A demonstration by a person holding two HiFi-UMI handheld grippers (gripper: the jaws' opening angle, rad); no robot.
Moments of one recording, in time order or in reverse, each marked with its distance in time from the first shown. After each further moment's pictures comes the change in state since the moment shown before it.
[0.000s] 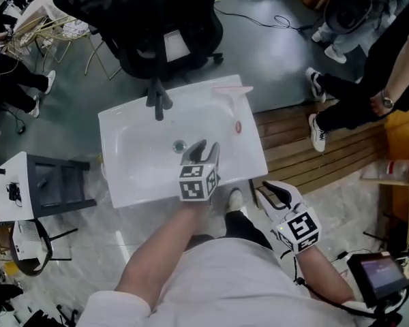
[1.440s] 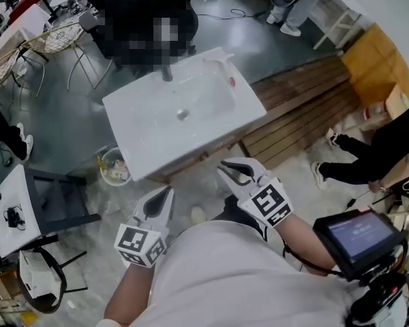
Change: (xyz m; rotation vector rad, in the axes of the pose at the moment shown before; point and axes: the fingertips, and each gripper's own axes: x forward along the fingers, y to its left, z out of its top) left arm -0.383 0.079 -0.064 0.196 -0.107 -0.349; right arm 0.041 0.268 0.040 -0.153 -0.110 -0.065
